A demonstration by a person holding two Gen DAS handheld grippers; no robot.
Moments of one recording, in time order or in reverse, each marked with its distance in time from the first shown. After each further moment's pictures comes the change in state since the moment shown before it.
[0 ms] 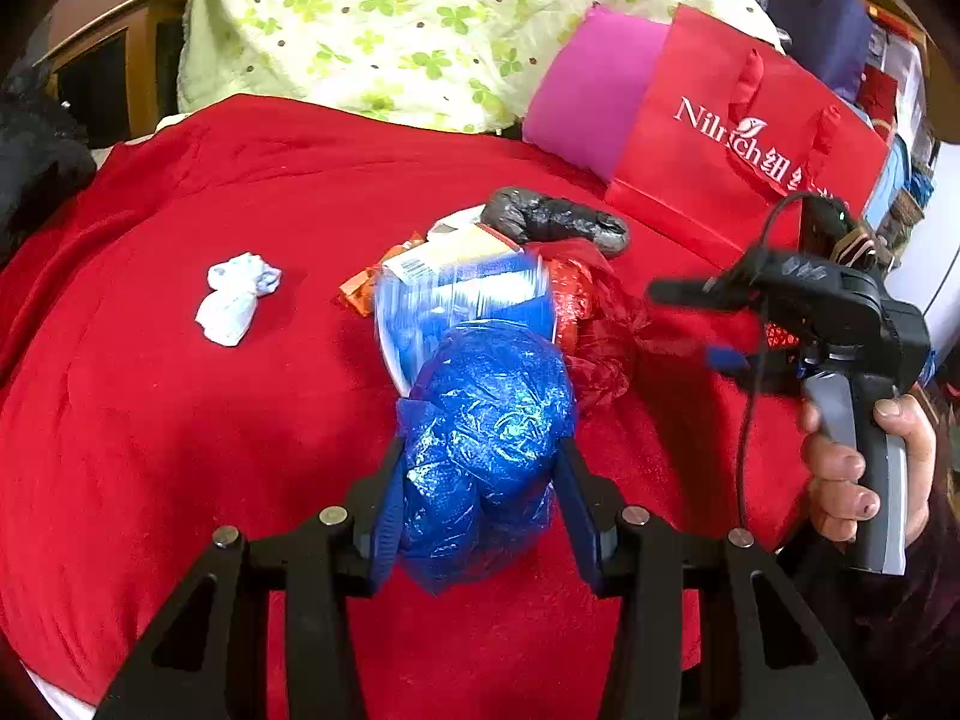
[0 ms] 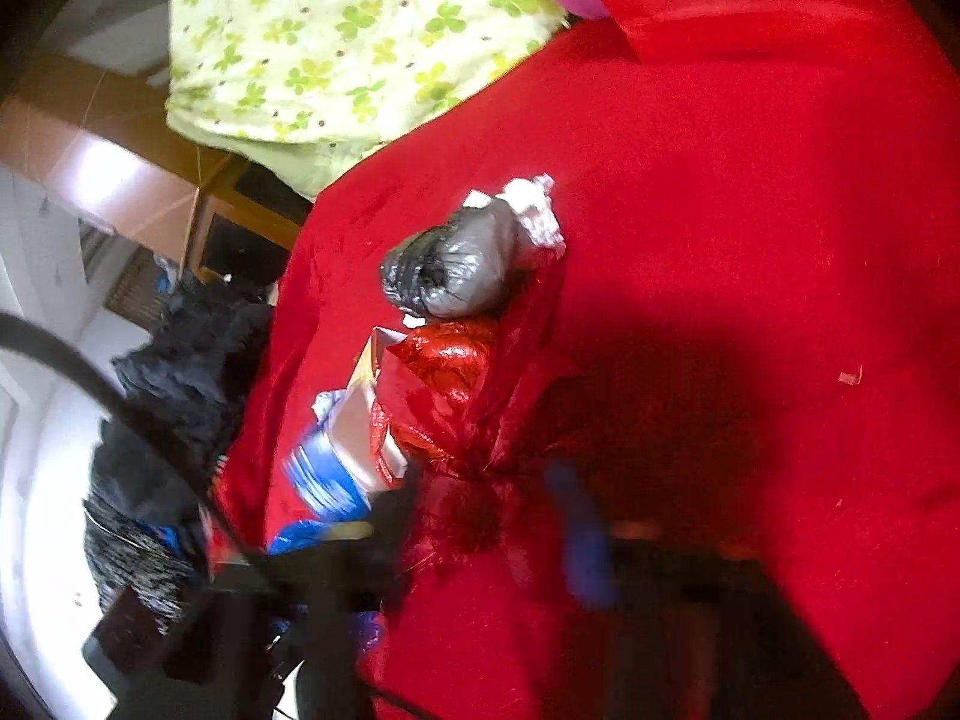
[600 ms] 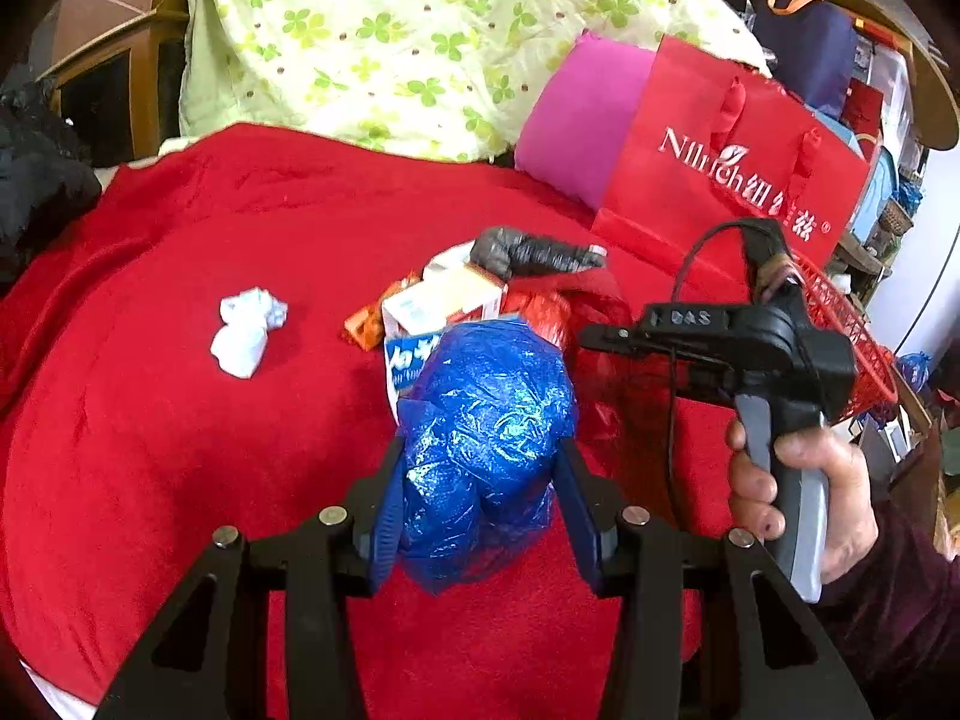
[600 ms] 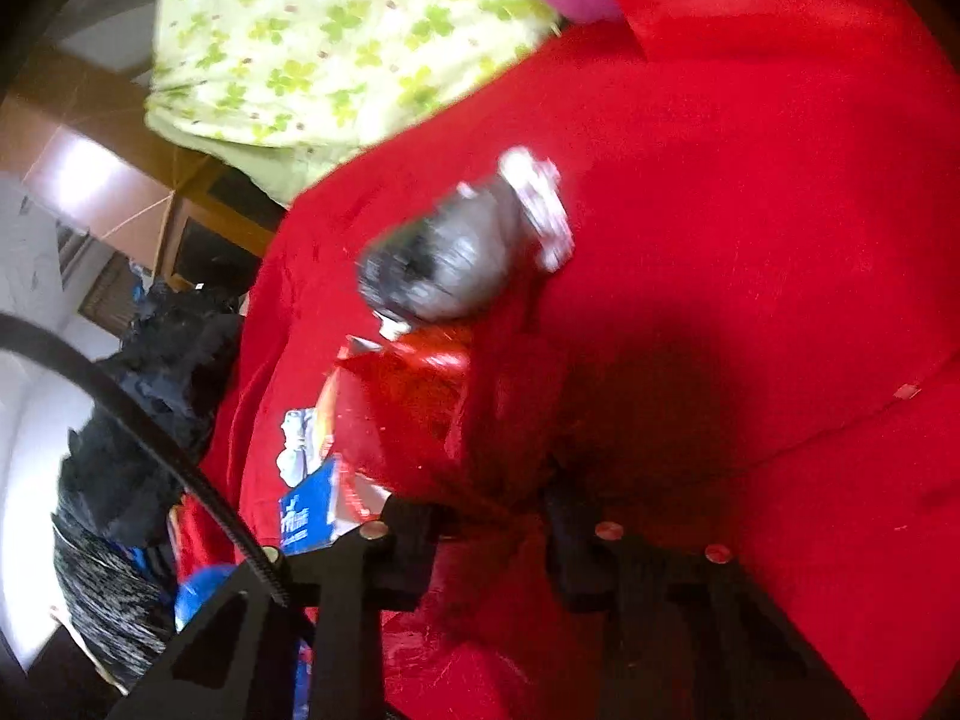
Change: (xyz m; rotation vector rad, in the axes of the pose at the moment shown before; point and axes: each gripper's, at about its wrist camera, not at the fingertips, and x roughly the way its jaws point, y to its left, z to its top) left arm -0.029 -0.010 0.008 0.015 -0.058 -0.009; right arm 0.014 0.022 -0.003 -0.123 -0.075 -0.099
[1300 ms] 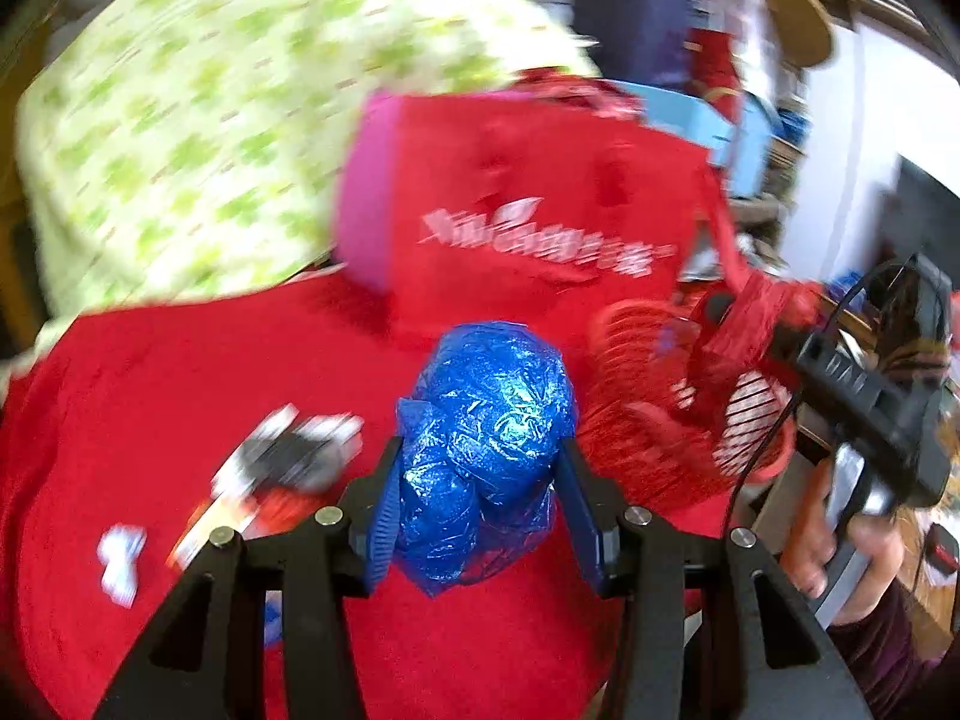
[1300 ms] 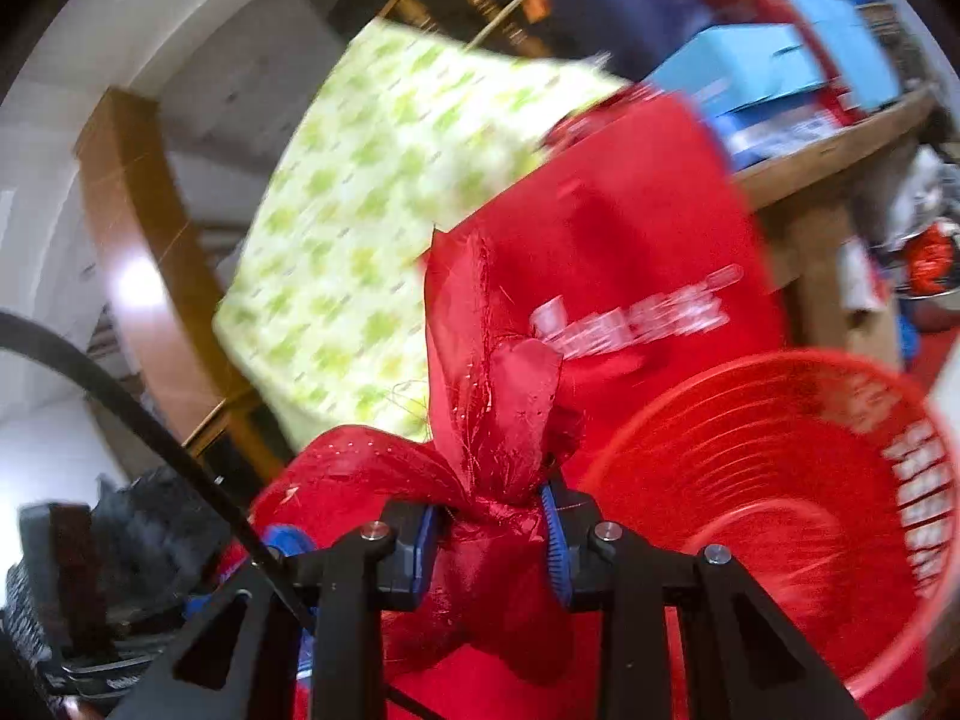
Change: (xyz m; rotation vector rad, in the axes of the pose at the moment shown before) left arm 0.001 -0.204 0.108 0.321 -0.082 -0.183; right arm -0.294 -0.065 0.002 -0.073 -0.721 -0.125
